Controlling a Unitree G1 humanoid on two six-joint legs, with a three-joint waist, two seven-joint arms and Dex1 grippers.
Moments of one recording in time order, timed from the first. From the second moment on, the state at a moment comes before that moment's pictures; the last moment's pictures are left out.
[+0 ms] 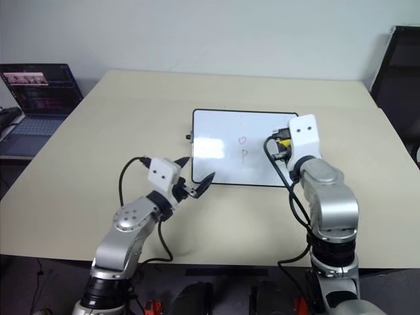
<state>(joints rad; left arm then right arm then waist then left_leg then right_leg) -0.21 0.29 -0.08 -0.28 -0.11 0.34 -0.44 -0.62 -0.21 -0.02 -0.49 -0.05 1.25 0.25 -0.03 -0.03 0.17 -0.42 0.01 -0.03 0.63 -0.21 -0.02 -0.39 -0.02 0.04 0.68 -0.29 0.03</state>
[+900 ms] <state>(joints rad) -0.26 0.28 -0.16 -0.20 -0.04 0.26 -0.42 -0.95 -0.39 0.34 0.26 -0.11 0.61 0.54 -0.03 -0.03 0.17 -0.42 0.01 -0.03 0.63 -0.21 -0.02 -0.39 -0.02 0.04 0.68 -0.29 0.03</state>
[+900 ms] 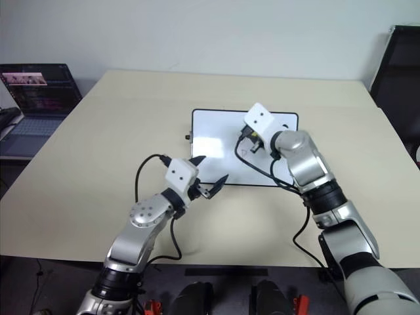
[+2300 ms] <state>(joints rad) -0.28 0.29 -0.12 -0.19 -0.04 0.25 -0.41 -0.87 -0.40 0.31 0.18 -0.18 0.64 0.65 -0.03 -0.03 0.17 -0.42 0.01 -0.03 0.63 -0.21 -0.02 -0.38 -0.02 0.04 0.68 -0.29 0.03</state>
